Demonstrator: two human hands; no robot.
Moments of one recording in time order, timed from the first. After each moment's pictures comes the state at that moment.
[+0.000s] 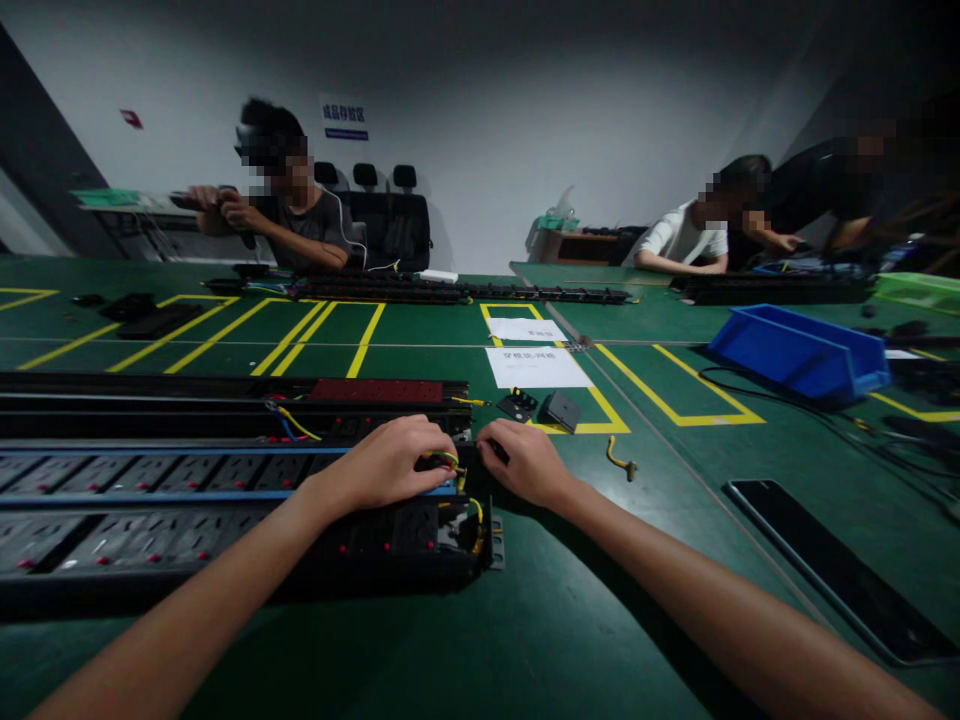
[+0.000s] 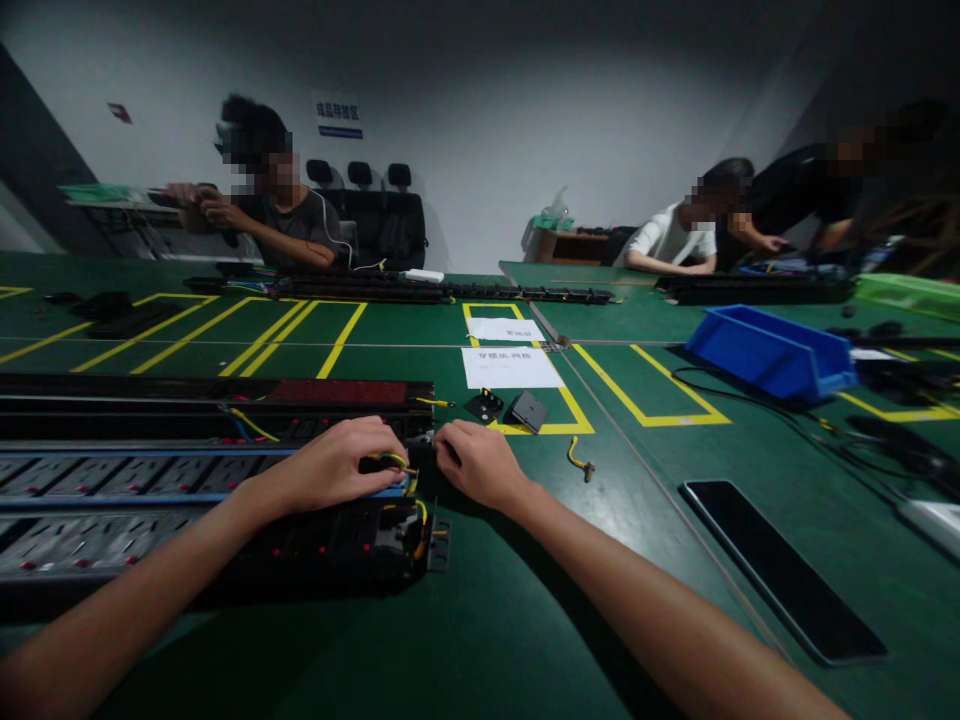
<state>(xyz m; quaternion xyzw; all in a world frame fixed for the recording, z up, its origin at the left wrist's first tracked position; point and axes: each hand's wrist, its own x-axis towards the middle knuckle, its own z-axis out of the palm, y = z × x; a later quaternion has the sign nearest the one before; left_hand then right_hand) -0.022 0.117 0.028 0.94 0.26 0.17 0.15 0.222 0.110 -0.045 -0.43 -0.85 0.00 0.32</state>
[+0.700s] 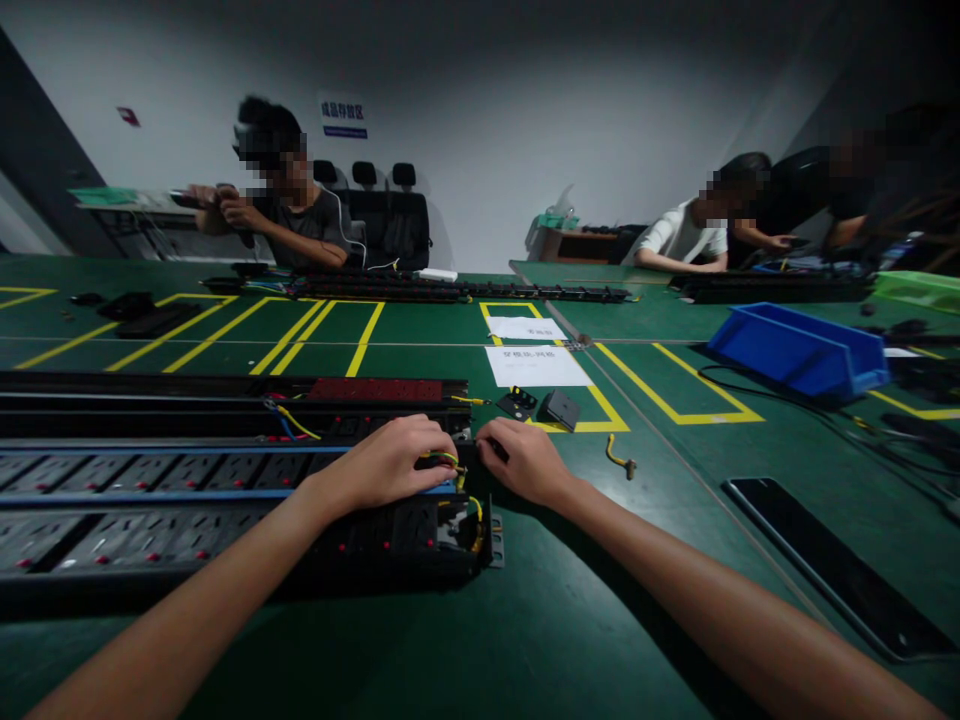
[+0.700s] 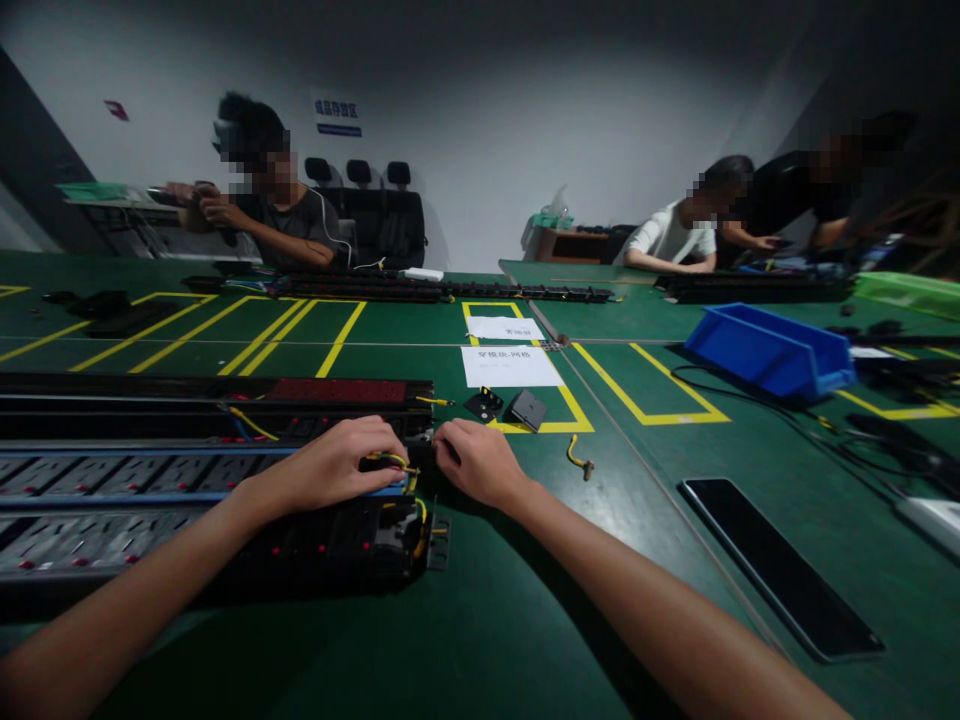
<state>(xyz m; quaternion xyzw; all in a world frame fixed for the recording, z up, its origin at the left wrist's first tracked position) -0.021 0.117 0.030 0.94 0.24 0.17 0.17 0.222 0.109 -0.043 -0.43 -0.85 0.00 0.31</state>
